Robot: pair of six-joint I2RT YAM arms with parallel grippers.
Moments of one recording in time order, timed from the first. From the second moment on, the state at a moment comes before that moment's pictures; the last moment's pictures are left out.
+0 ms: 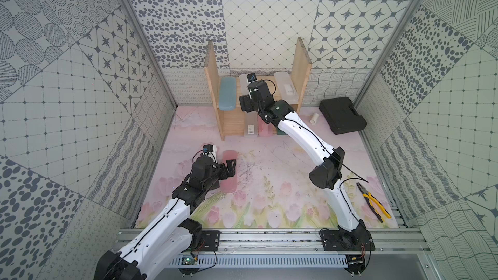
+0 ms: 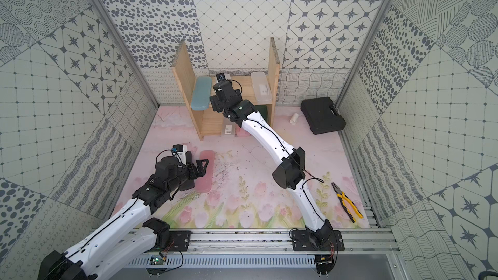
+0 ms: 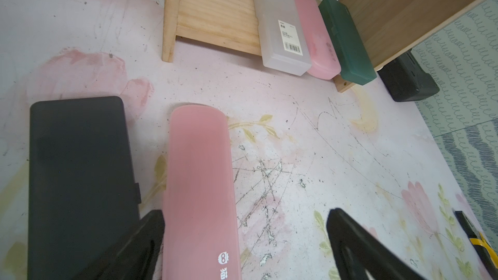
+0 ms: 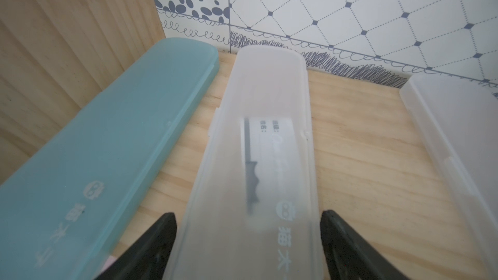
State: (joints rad) left arm -0.33 0.84 0.45 -0.15 0.01 -0.48; right arm 0.77 2.31 2.57 -0.70 0.42 0.14
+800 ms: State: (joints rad) left arm -0.33 0.84 0.46 -0.15 0.01 -0.48; right arm 0.77 2.36 2.62 -0.70 0.44 0.12
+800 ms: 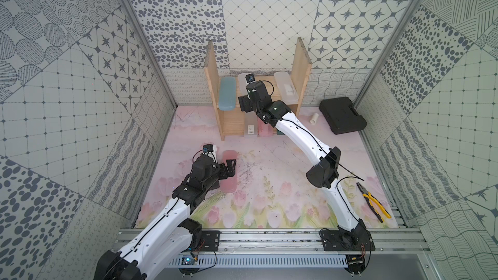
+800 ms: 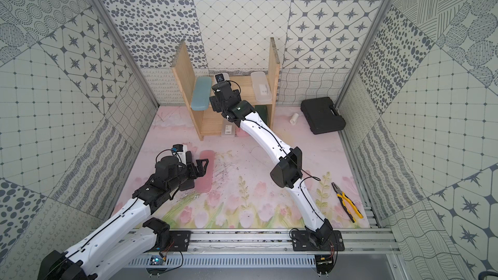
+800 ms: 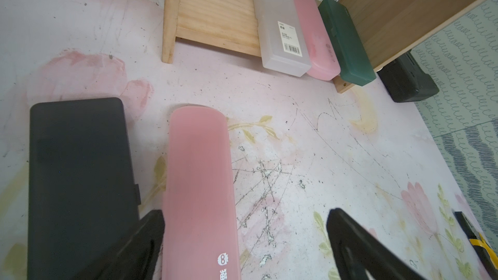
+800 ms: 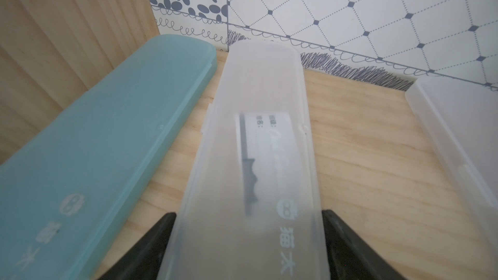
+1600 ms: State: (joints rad) left arm -0.33 0.84 0.46 -0.15 0.00 -0.48; right arm 0.77 2.13 2.29 -0.66 0.42 0.15
